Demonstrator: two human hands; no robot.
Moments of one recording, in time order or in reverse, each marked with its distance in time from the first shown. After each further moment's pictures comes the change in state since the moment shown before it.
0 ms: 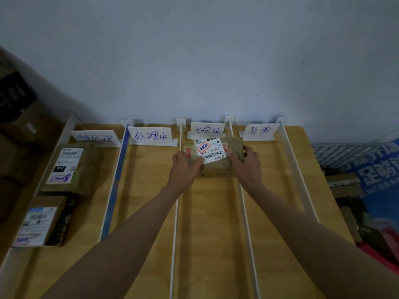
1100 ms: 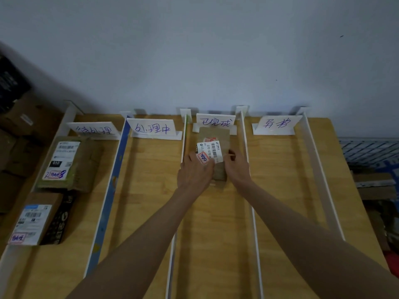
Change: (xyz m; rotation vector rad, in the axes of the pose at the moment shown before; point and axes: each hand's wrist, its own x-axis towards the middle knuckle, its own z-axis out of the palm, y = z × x) left_hand 0.026 -0.004 0.049 0.353 0.051 -0.080; right_hand 0.044 0.026 0.063 0.148 -0.194 0.086
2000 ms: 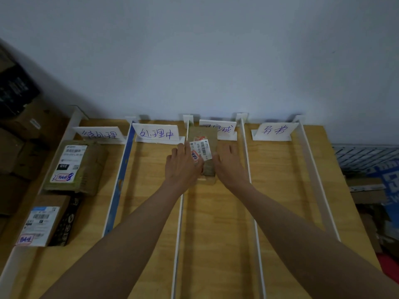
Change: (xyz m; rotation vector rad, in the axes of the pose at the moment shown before) left_hand 0.024 -0.028 -0.039 0.350 0.077 0.208; right_hand -0.011 -0.028 0.021 -0.504 0.014 -0.298
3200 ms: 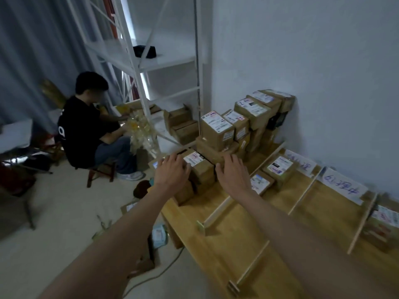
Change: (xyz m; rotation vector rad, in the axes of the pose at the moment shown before) left_hand -0.518 -0.402 -0.262 0.121 0.458 -0.673; right_hand -0.409 -0.434 0.142 -0.173 -0.258 -0.924
